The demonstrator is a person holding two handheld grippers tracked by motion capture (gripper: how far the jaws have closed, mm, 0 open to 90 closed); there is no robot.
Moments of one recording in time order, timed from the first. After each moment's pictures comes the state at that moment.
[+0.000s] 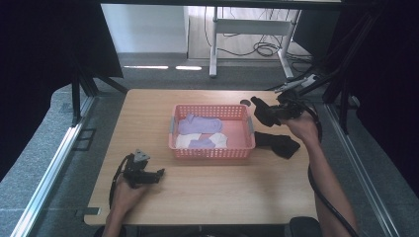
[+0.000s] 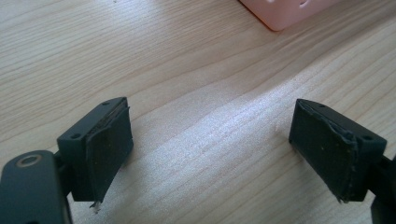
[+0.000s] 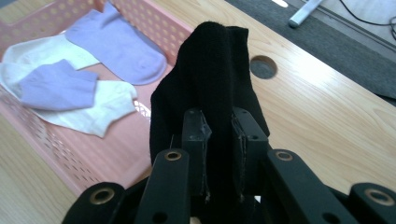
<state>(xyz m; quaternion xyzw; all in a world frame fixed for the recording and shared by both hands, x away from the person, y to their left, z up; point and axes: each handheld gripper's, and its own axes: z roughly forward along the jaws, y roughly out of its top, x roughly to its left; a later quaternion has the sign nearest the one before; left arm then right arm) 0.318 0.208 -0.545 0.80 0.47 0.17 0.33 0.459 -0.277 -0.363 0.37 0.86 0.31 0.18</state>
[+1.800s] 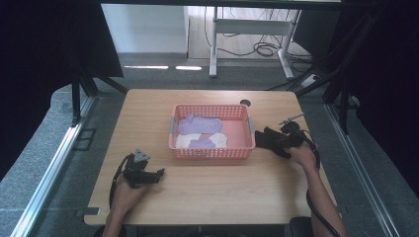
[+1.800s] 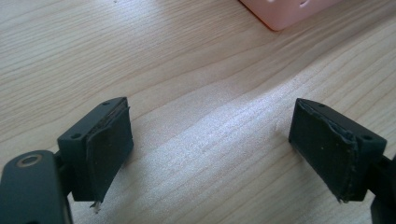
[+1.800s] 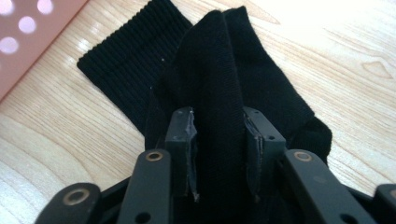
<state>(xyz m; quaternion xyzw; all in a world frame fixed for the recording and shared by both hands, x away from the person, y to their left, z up) 0.318 0.208 -0.545 0.80 0.47 0.17 0.33 0.453 -0.326 -0.498 0.47 0.85 0.21 0.14</state>
